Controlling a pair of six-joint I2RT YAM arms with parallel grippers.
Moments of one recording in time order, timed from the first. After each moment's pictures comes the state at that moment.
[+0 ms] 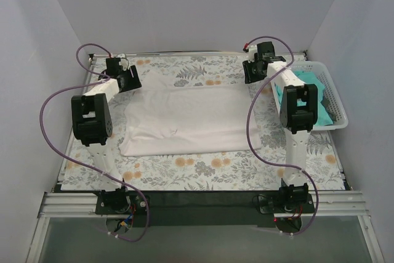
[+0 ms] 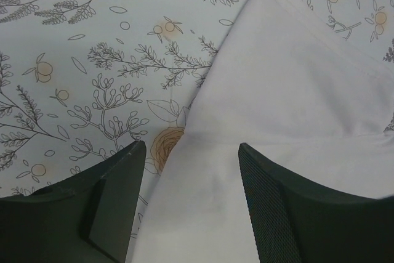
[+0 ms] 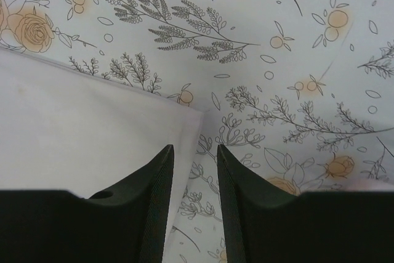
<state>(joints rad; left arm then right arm) 0.07 2.05 1.46 -0.17 0.13 -0.20 0.15 2.26 1.89 -0.55 -0.20 -0.18</state>
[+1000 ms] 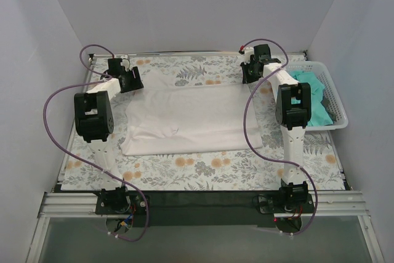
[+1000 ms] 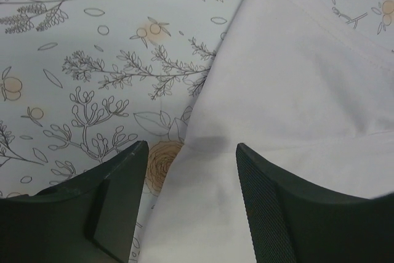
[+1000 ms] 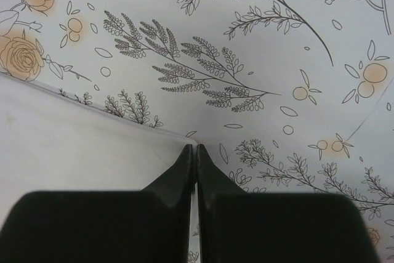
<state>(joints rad) 0.07 2.13 1.49 -0.16 0.19 -0.17 0.15 2.41 1.99 -0.50 -0.27 -0.22</state>
